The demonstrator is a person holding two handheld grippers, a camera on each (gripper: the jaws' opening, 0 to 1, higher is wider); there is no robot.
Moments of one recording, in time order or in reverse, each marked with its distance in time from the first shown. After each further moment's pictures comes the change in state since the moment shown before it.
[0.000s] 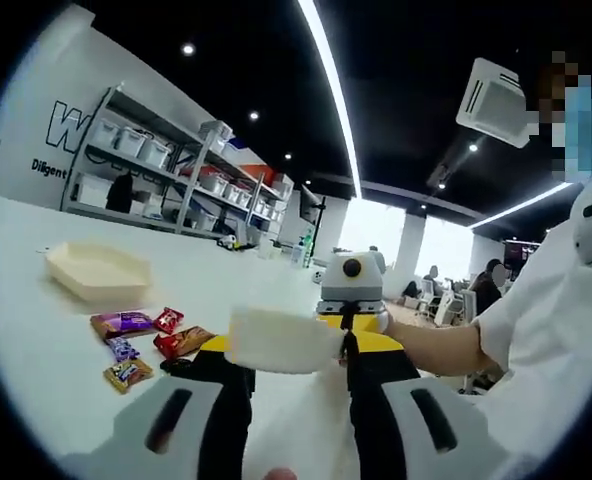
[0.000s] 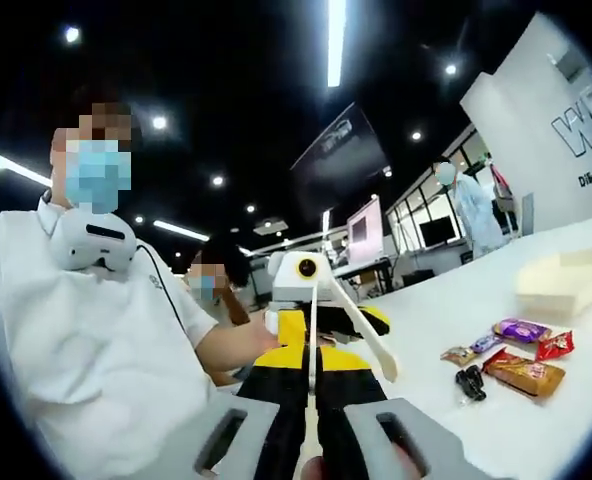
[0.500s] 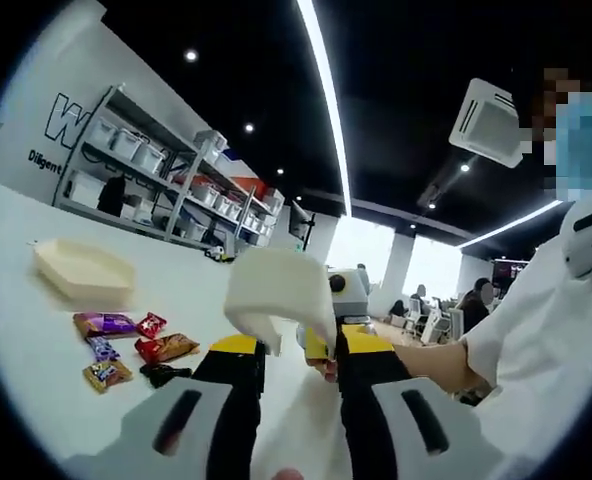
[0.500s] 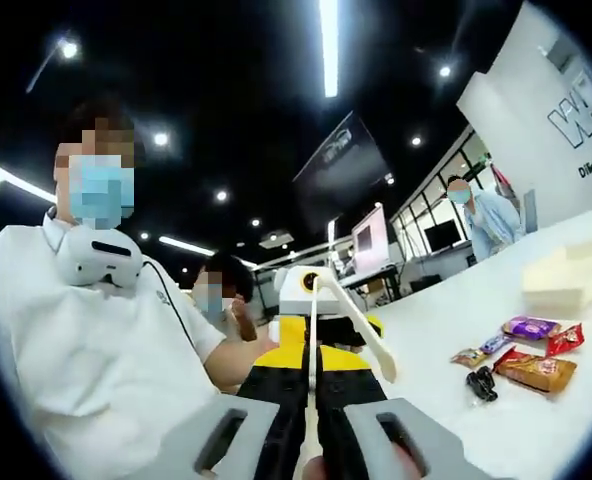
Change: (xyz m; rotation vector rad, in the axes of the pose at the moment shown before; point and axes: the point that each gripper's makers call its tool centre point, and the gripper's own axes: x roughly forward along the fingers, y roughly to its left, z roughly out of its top) left arm 0.002 -0.010 0.009 -0.044 -0.083 -0.058; right arm 0.002 0.004 0.006 0.042 -0.050 0.029
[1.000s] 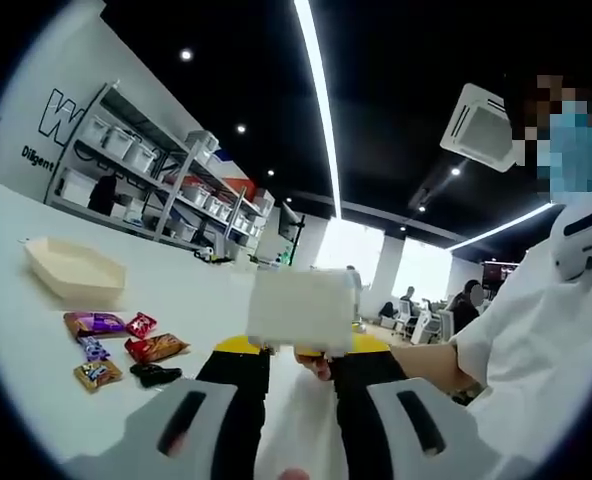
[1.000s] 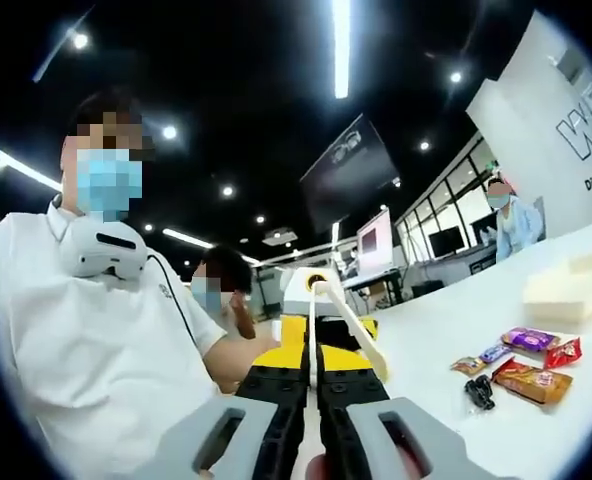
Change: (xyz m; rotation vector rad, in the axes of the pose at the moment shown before) left arm -0.002 -0.008 0.000 -0.008 0.001 -0.049; right arm -0.001 0.007 0.002 -0.069 0.016 0.009
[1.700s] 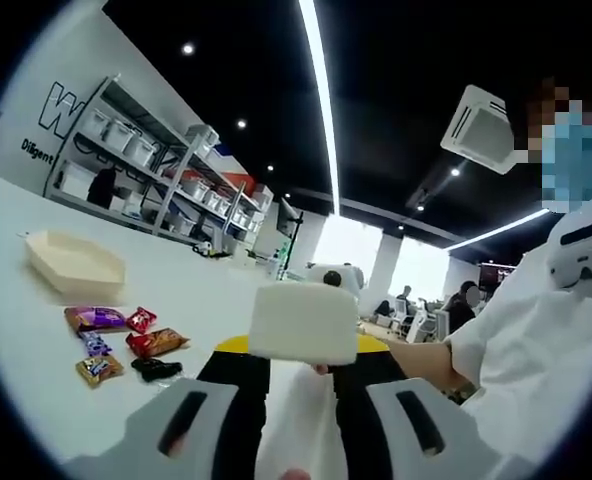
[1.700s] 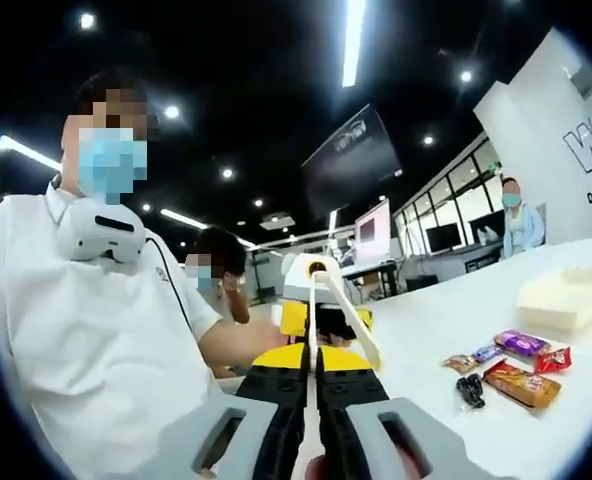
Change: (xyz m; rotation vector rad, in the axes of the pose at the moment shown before) left arm -0.006 0.001 0.002 -0.029 0.011 -0.009; right arm -0.002 0.000 -0.005 -0.044 0.043 -0.009
